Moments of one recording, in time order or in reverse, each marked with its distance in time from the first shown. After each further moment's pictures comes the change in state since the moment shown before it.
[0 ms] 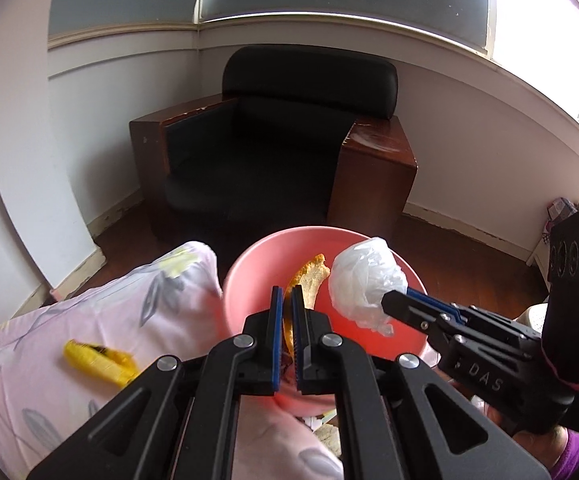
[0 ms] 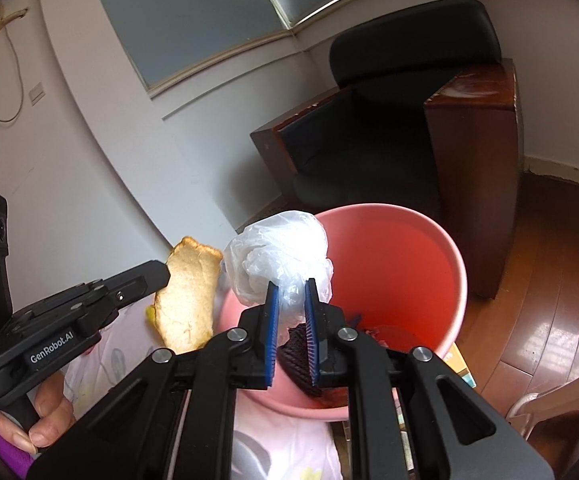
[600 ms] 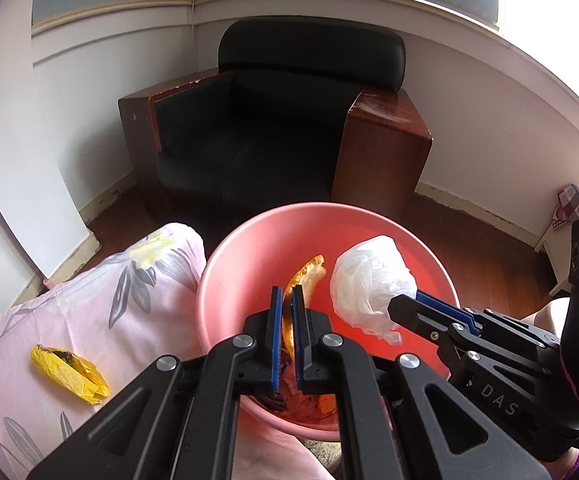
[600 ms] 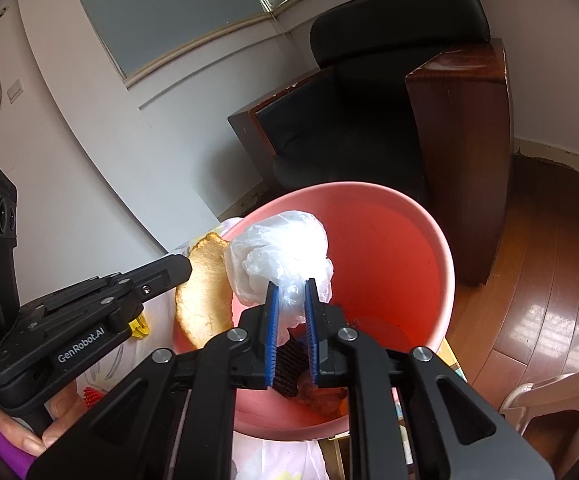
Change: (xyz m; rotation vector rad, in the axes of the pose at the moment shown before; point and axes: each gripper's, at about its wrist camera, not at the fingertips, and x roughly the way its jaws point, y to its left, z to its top) left arm 0.058 -0.003 -0.001 0.003 0.094 0.010; right arm 0.026 -0.020 -0.003 0.019 0.058 -0.039
